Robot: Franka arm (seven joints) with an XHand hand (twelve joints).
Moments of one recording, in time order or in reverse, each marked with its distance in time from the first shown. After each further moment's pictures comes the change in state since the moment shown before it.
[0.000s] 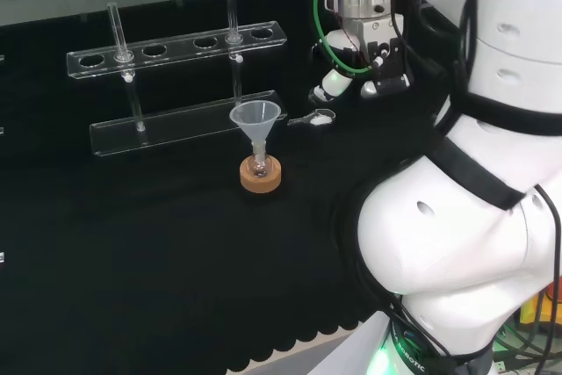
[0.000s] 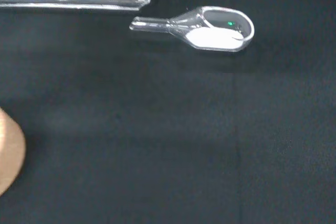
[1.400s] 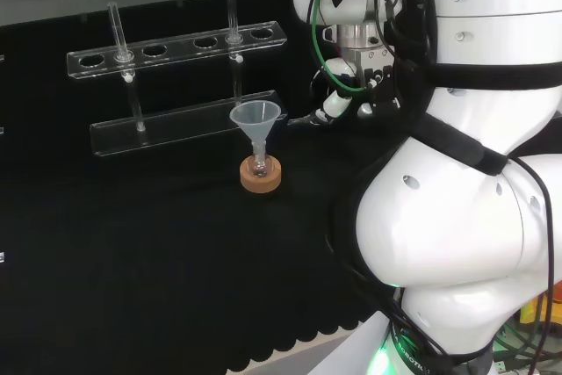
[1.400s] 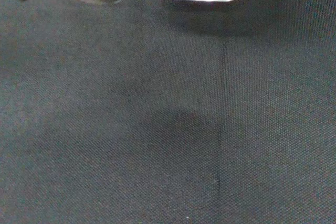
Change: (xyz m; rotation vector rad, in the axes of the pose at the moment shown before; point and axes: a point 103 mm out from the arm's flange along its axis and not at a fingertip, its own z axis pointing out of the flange) arm -0.029 0.075 0.067 0.033 0.041 -0.064
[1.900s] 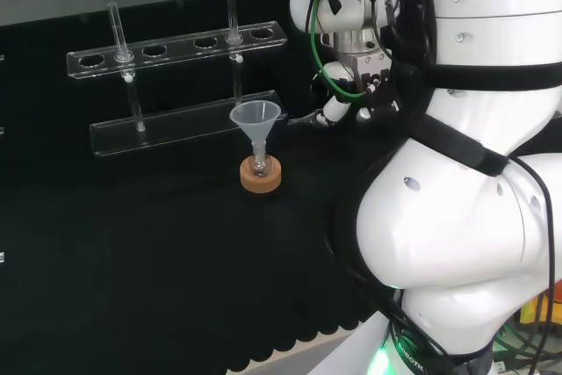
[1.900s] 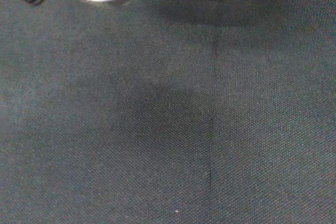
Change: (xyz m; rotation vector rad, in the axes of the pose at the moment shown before) arm 0.001 0.001 0.006 -0.008 -0.047 0.022
